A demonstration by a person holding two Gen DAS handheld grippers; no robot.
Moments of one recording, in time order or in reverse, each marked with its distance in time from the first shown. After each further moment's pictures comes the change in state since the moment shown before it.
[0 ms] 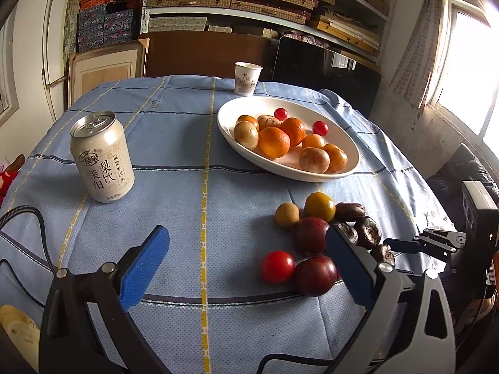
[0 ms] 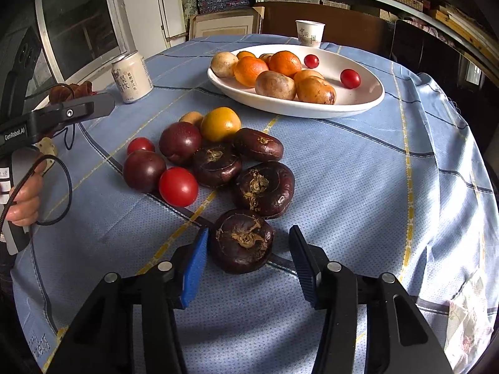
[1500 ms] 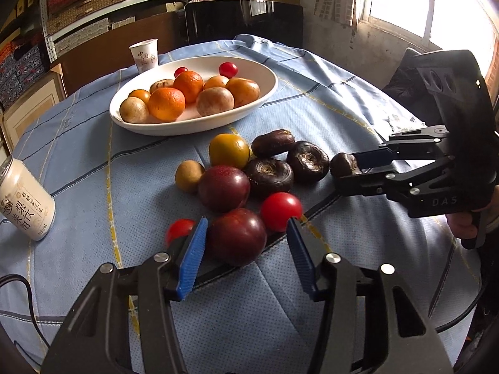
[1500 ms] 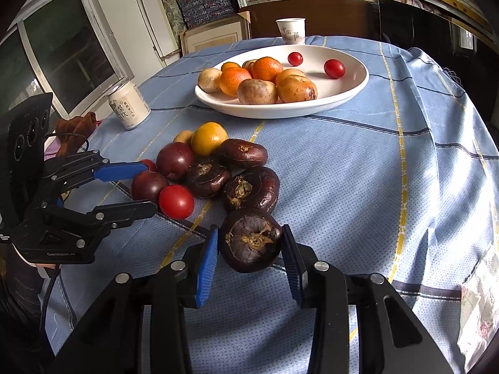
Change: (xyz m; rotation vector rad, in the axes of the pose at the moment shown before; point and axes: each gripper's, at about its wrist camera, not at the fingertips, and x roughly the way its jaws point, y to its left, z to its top) left arm 0.035 -0.072 -0.027 0.394 0.166 -0.156; right arm -0.006 -0.027 0.000 0.149 -0.023 0.100
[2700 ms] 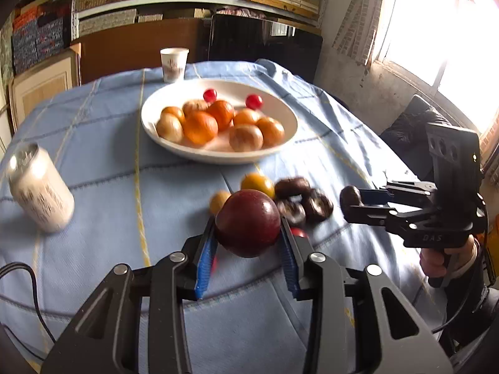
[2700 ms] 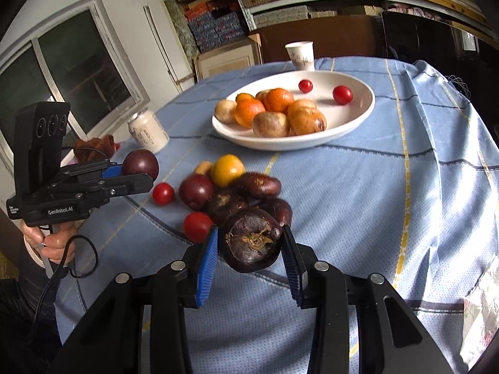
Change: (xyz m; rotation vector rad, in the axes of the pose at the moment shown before) left arm -0.034 0.041 0.022 -0.168 -0.080 -0.053; right arm -0.020 -0.005 0.011 0.025 -0.146 0.094
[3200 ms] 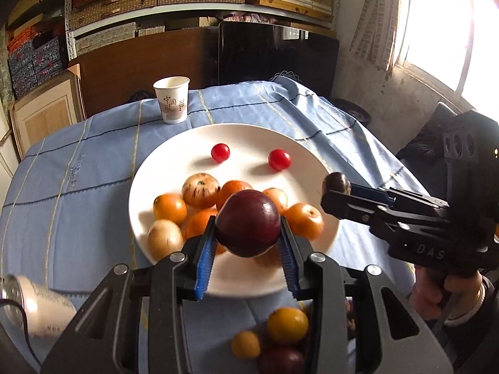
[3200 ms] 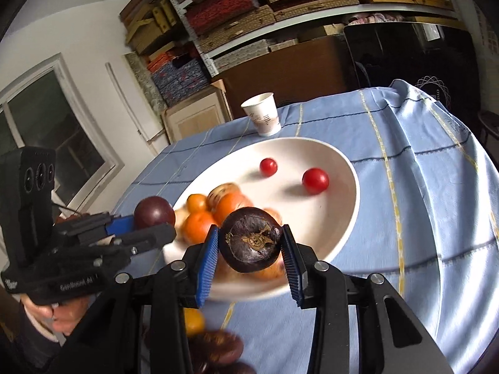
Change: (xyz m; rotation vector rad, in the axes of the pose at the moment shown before) left arm 0.079 0.007 0.117 0.028 -0.013 0.091; right arm 0.054 -0.054 0.106 0.167 -0.173 -0.086
